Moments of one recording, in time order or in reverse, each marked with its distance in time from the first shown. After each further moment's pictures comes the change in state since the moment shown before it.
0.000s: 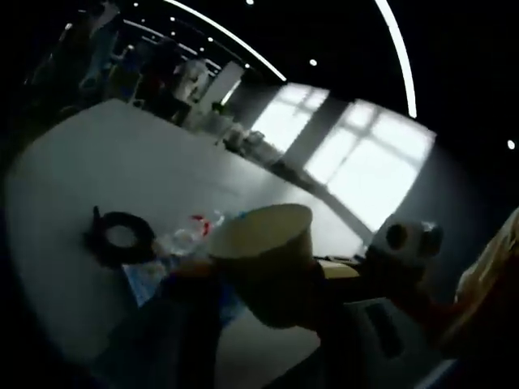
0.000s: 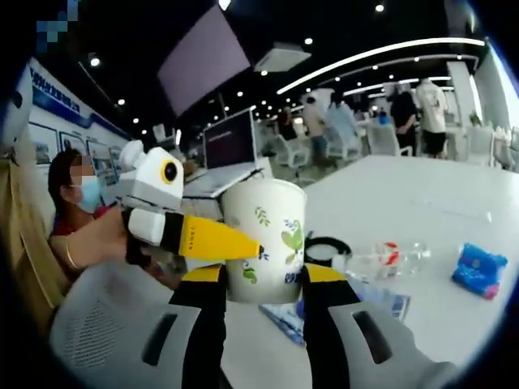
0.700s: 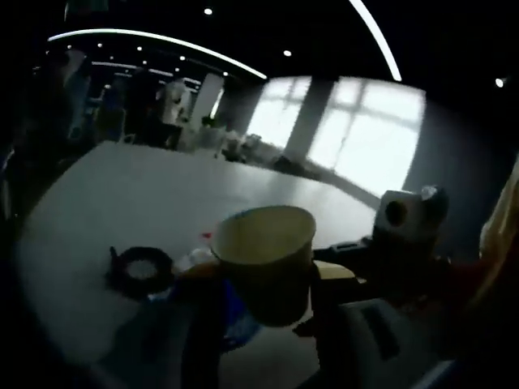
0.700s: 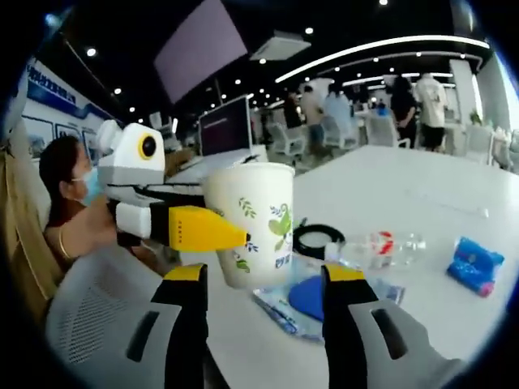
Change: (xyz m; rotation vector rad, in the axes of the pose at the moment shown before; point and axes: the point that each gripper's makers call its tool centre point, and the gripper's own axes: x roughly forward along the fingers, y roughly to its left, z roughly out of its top) left arm -0.003 0.006 0.006 0.229 0.012 0.074; right arm 0.000 -0.013 -0.013 0.025 0.066 -0.035
